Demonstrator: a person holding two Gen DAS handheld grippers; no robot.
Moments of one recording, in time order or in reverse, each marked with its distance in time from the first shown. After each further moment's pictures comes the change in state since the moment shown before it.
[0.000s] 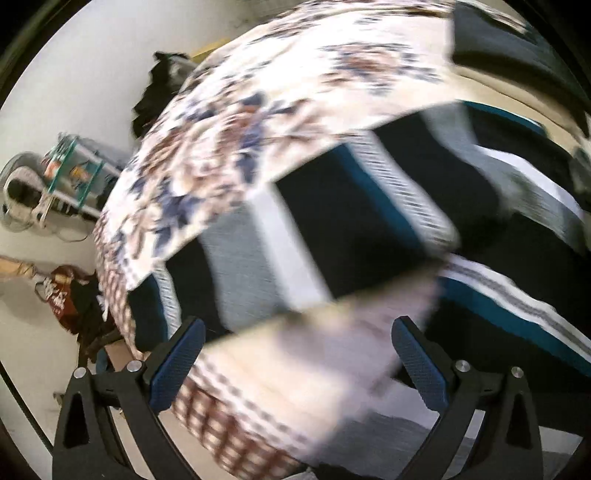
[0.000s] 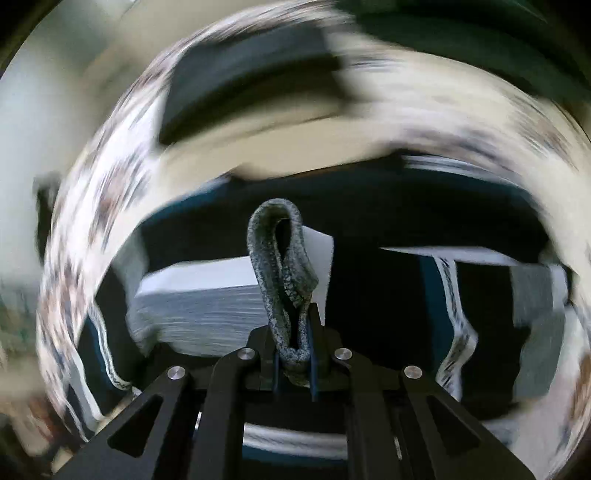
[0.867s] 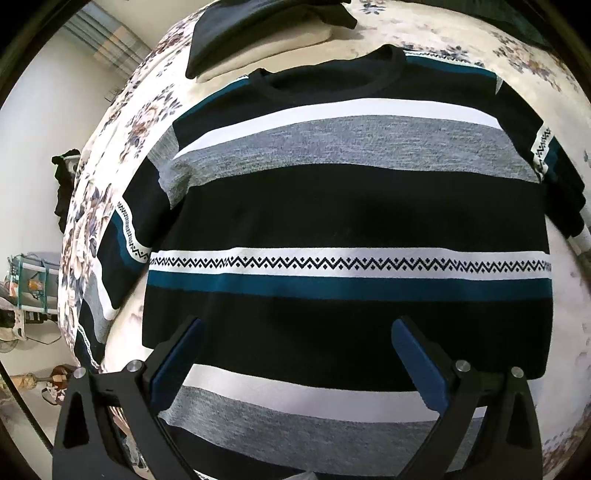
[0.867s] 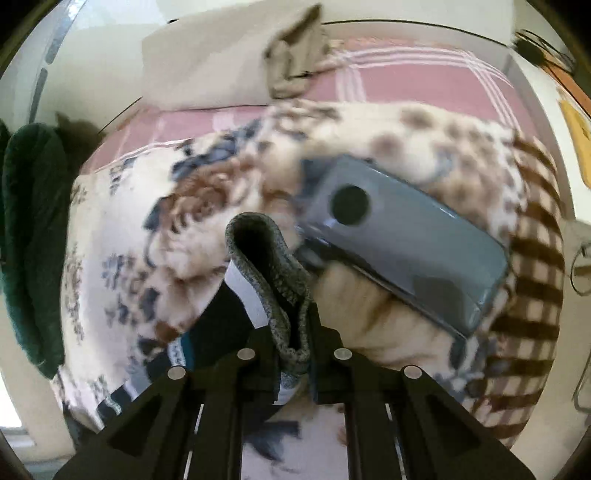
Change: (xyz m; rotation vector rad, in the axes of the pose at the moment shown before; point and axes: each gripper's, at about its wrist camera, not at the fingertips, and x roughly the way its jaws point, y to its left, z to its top) left arm -0.105 -0.269 -0.082 0.441 -0.052 -0.149; right arm -0.212 -0.577 -0.347 1.497 -0.268 -0.219
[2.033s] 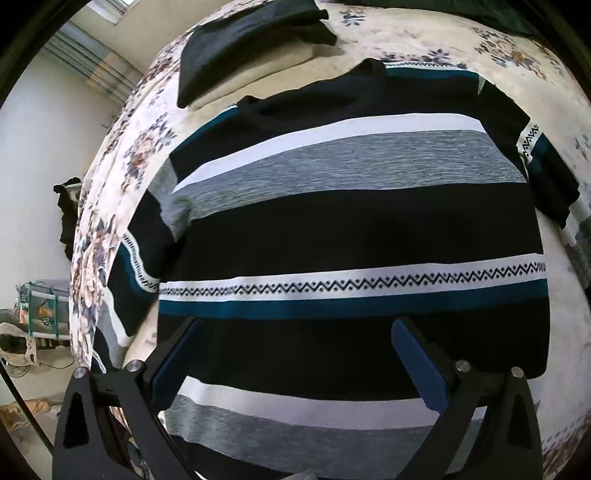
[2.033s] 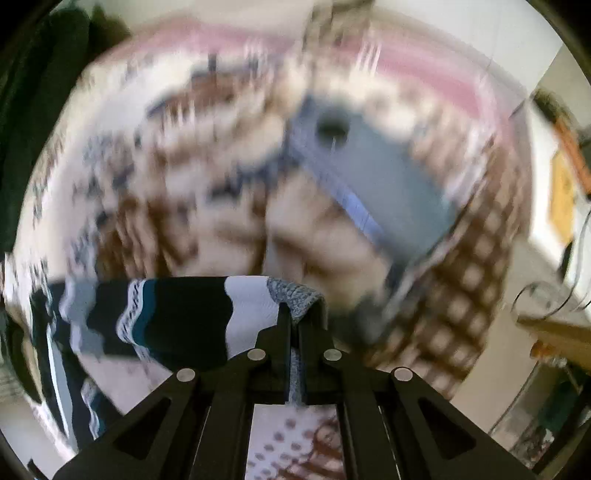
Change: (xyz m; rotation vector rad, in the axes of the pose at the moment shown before) left arm -0.015 -0.011 0.013 0.088 -0.057 0.034; right arm -0.051 -0.028 -0.037 -0.321 0.049 -0.217
